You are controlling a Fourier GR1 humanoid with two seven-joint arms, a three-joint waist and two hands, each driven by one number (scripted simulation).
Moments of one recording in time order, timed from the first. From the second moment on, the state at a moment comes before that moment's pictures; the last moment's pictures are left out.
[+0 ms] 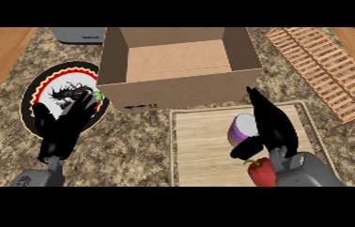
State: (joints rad) left arm -0.07 0.29 -0.06 -1.38 0.27 0.09 0.24; right arm -0.29 -0.40 0.51 -1.67 0.51 0.01 0.98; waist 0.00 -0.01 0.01
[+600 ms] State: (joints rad) left arm -0.06 0.27 -0.05 -1.38 0.24 0.10 0.24; right arm -0.29 -0.37 0.53 -1.62 0.52 0.13 0.86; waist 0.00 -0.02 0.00
